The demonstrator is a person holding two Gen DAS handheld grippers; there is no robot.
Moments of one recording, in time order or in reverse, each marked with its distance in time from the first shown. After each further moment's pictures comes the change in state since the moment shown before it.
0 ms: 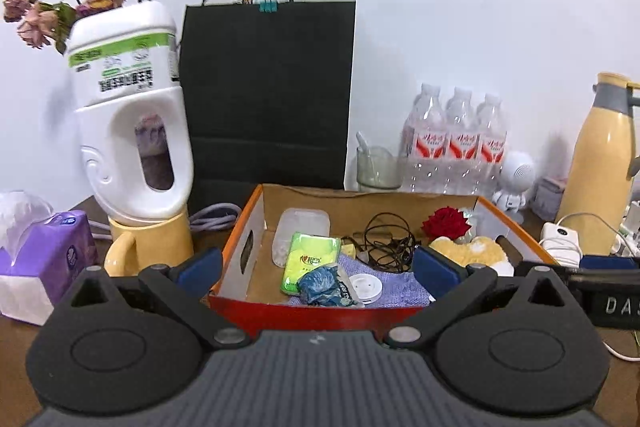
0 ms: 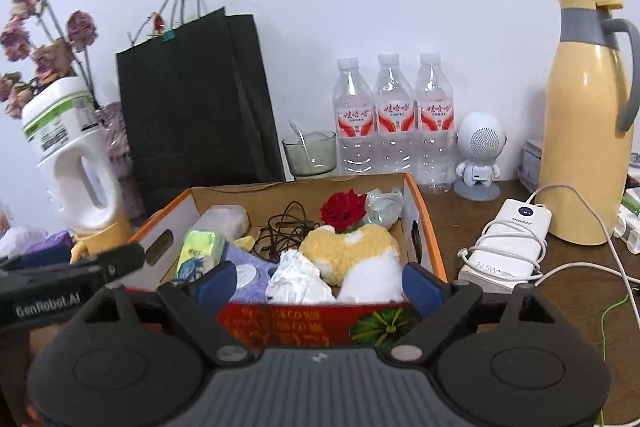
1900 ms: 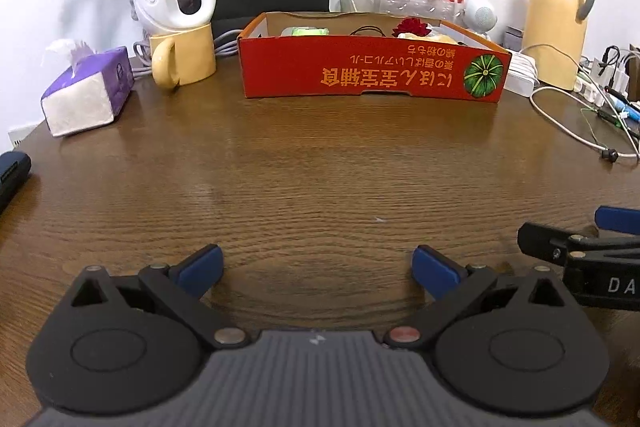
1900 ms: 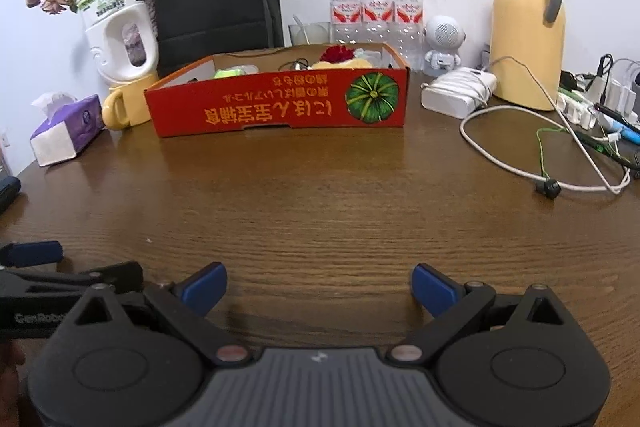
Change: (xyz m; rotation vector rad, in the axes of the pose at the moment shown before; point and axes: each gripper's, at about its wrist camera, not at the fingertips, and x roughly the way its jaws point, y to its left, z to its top) left arm -0.121 0.004 -0.123 0.072 0.361 -0.006; right arm -0.118 0.028 -0.145 -0.022 0.207 -0.077
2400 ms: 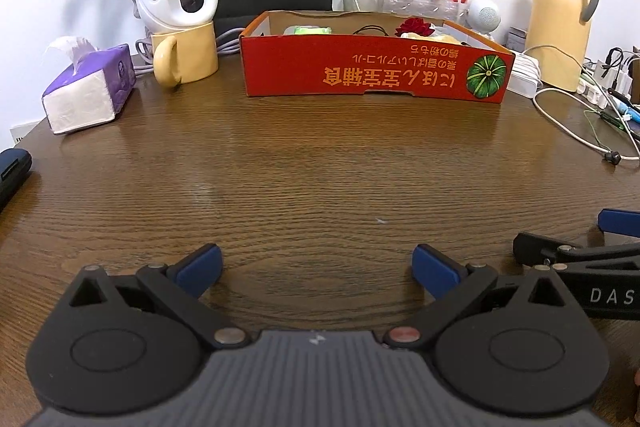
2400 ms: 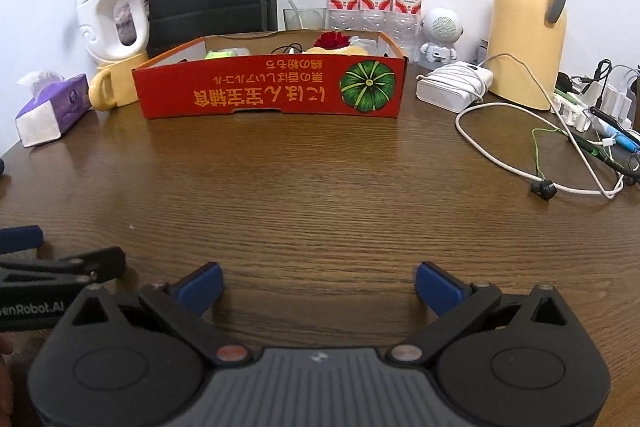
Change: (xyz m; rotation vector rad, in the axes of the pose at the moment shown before) left arm 0.002 -0.002 0.002 -0.010 0.003 0.010; right arm 0.007 0.004 0.002 -0.039 0.037 -0.049
